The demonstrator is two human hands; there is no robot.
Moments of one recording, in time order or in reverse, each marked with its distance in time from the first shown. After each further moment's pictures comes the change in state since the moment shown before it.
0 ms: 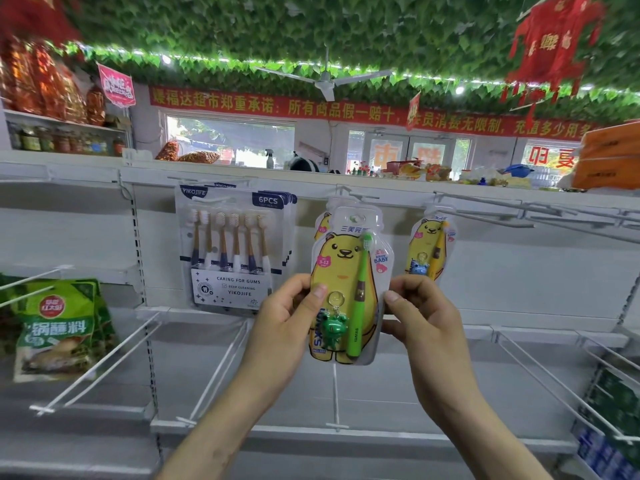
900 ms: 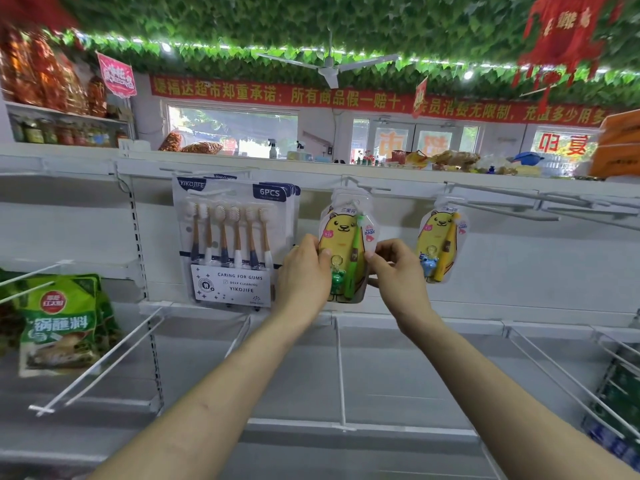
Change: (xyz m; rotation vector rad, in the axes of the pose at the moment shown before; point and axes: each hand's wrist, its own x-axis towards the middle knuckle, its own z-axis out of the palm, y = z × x) left_hand 0.106 -0.036 0.011 0.918 0.186 0.009; right_hand 0.115 0.063 0.020 -0.343 0.033 0.020
